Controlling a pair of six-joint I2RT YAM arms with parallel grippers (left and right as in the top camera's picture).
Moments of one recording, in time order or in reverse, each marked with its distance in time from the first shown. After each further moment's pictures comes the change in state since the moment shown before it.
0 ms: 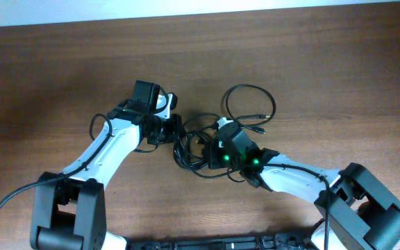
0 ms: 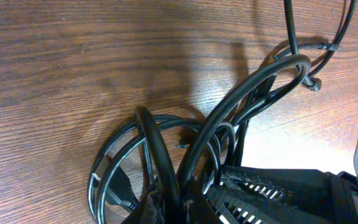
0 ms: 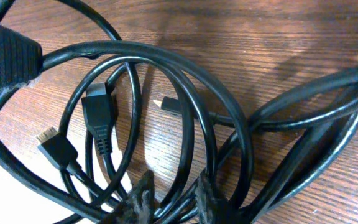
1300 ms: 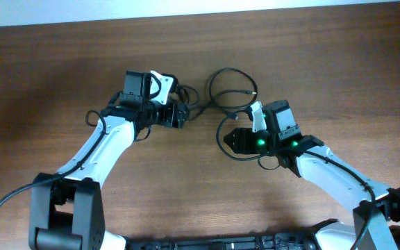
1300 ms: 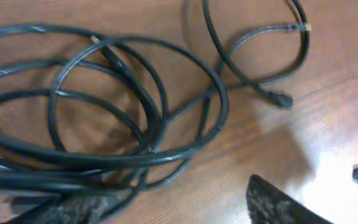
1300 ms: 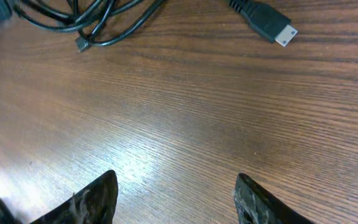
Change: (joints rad) left arm 0.041 0.000 0.028 0.227 -0.102 0.329; right arm -0.348 -0.176 0.010 -0.257 -0.277 -0.223
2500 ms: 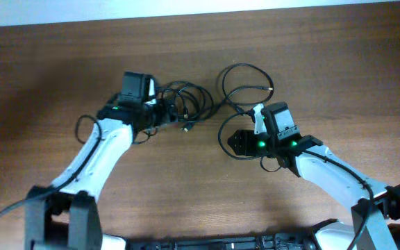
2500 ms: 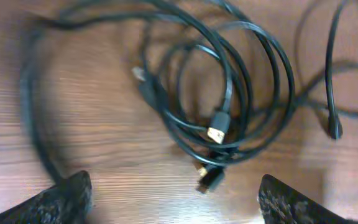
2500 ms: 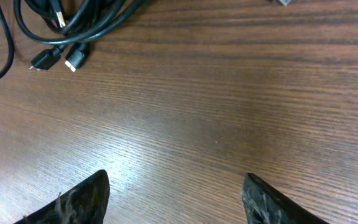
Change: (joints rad) left arm -0.011 -0.063 0.016 -0.164 -0.203 -0.416; right arm 0.002 0.012 -0.002 -0.055 0.095 0.000
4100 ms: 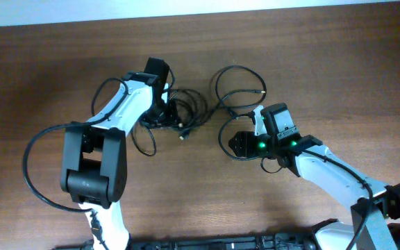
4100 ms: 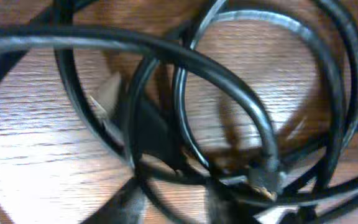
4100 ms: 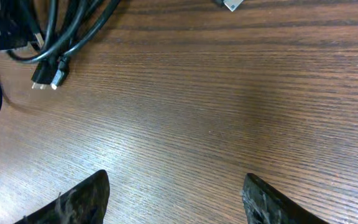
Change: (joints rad) left arm -0.028 0.429 0.369 -0.396 -0.054 0.122; right arm 0.000 0.004 0.000 -0.026 0.001 -0.002
